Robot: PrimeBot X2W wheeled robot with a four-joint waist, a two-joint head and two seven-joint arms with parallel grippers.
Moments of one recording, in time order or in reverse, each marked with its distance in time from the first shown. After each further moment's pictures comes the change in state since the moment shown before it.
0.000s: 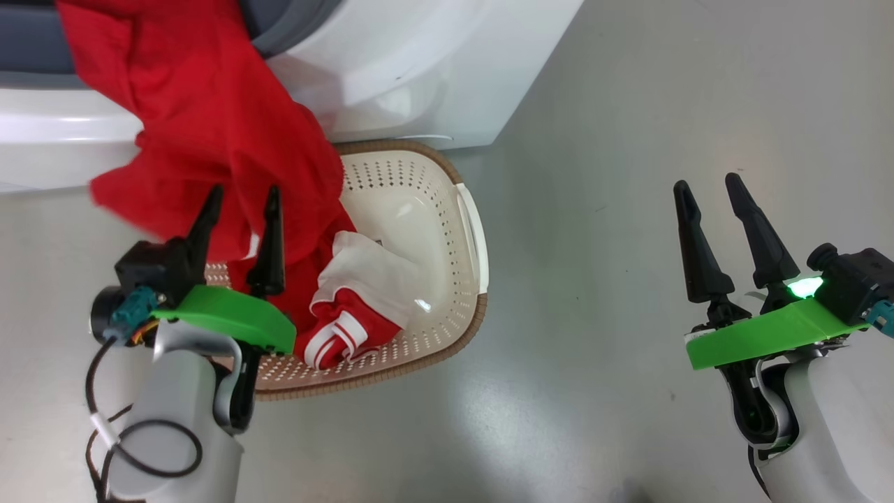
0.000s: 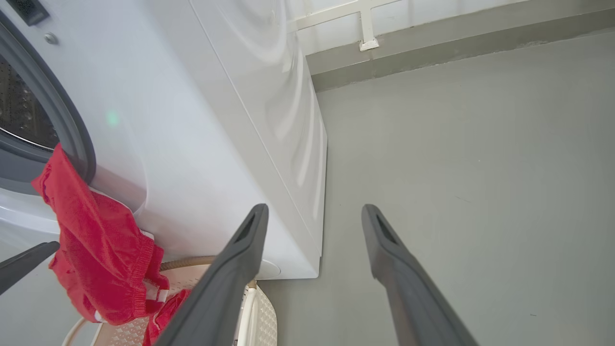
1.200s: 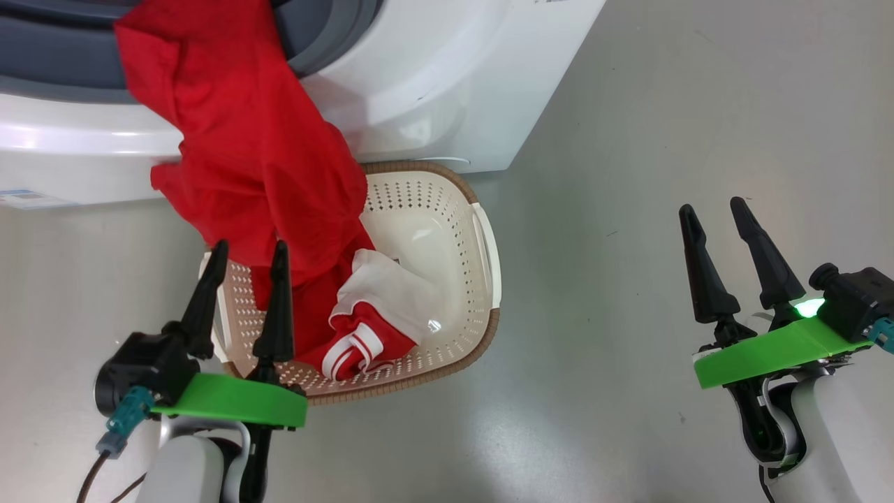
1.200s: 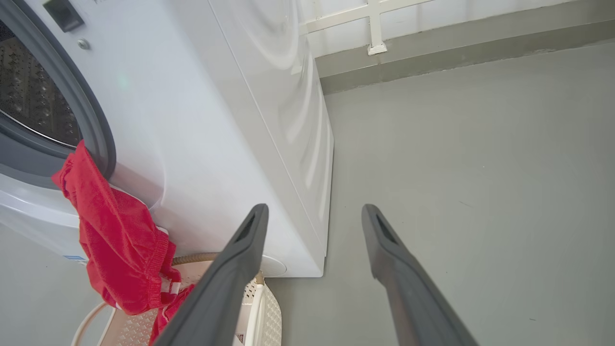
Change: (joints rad) left arm 0.293 0.003 -0.025 -0.384 -0.044 0.054 0.000; right arm 0.044 -0.026 0.001 0.008 0.000 0.000 0.000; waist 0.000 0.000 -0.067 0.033
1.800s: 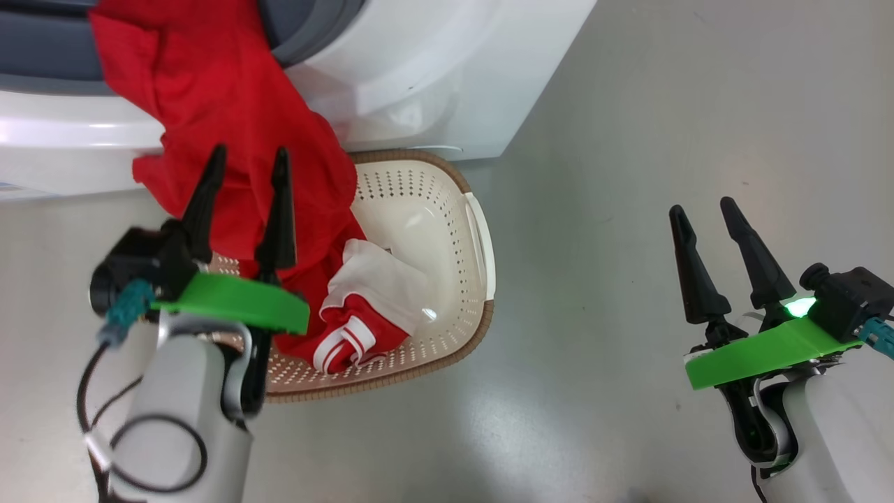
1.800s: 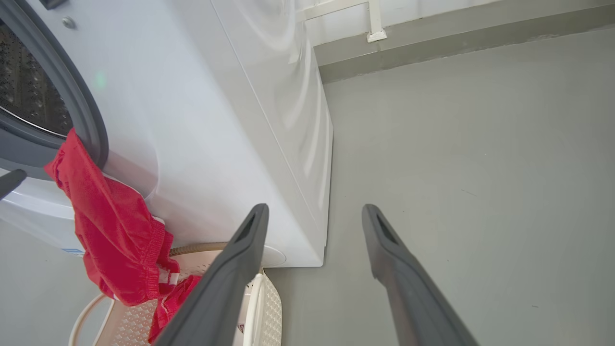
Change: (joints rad) left arm -0.255 -0.001 -0.026 0.166 0.004 -0.002 0.000; right arm -0.004 0.008 0.015 -0.002 0.000 0.000 0.000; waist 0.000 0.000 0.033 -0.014
